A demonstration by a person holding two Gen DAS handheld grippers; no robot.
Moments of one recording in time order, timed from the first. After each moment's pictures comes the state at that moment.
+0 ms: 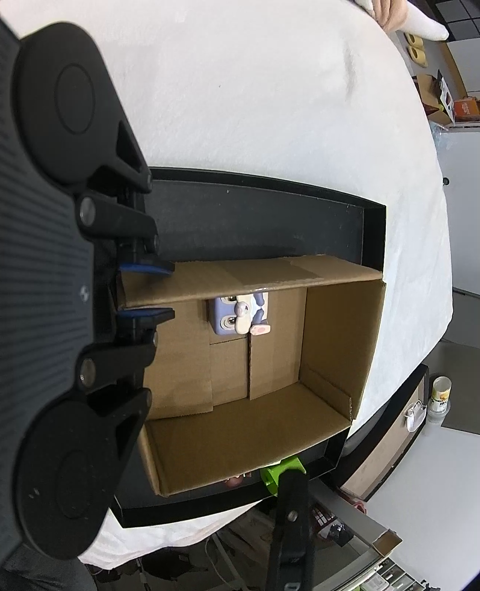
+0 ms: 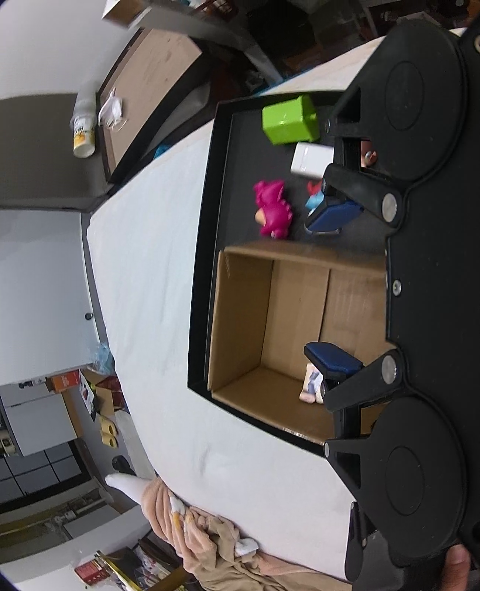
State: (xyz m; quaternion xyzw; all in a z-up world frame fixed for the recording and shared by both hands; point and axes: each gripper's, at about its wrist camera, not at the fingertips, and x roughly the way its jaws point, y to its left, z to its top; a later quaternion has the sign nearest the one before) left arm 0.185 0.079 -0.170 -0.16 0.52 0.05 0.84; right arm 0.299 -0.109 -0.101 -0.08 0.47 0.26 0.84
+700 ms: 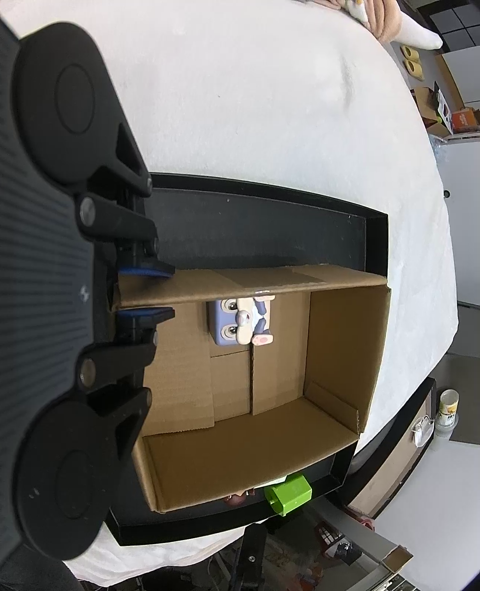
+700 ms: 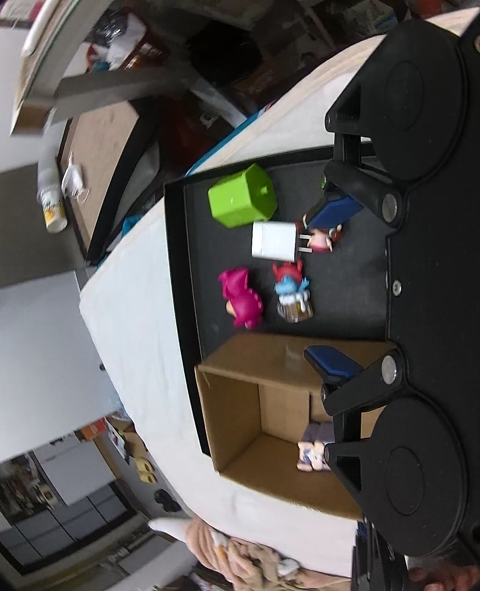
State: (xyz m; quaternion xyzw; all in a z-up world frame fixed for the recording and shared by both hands) left arm 0.193 0.070 -0.173 -0.14 0.53 0.08 0.83; right arm 0.316 -0.201 -0.142 0.00 0.48 0.21 0.85
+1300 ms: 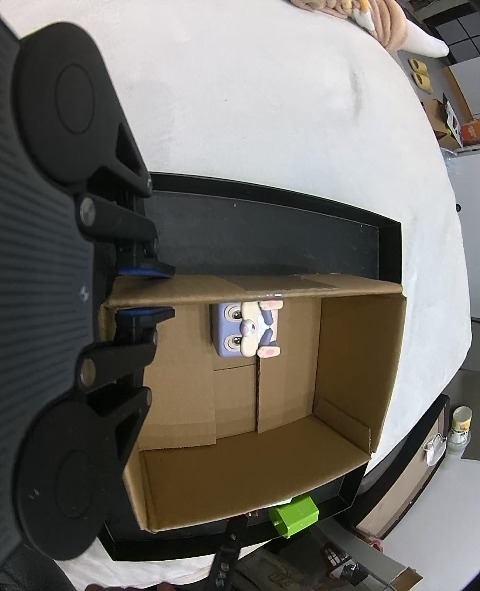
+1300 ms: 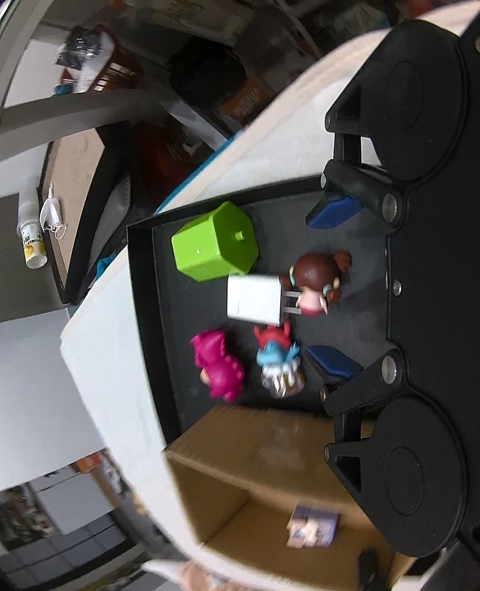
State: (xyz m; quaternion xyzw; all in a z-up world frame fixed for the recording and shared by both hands) left arm 0.207 0.064 -0.184 -0.13 0.55 0.11 0.82; right arm 0.333 -0.212 -0.202 -0.03 0.48 0.16 0.86
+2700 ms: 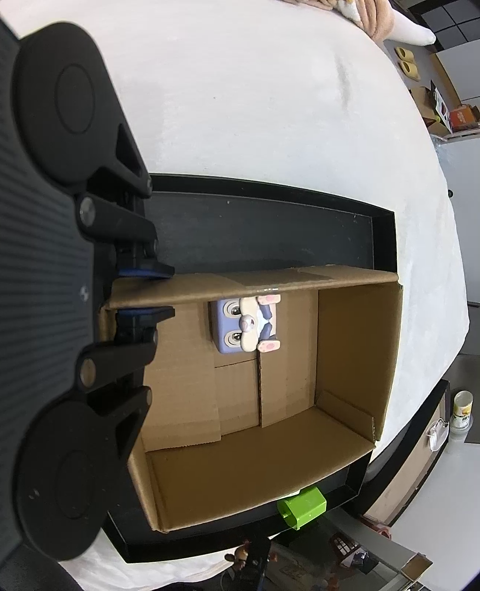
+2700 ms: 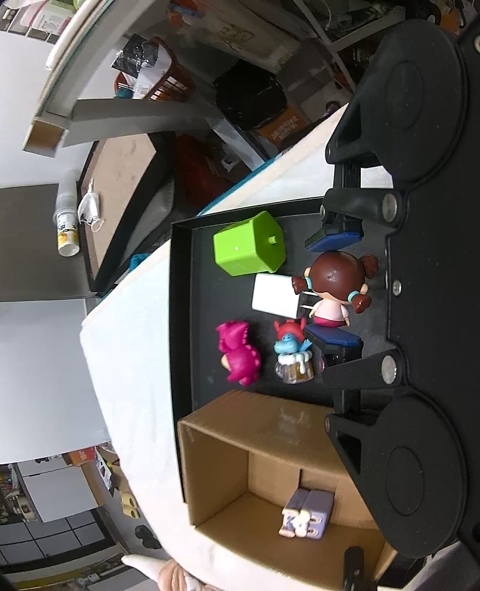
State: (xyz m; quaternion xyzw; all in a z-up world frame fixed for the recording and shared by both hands) left arm 0.201 0.064 -0.186 -0.12 0.55 0.09 0.83; right arm 0.316 -0.197 -0.157 -0.08 0.45 0.16 0.88
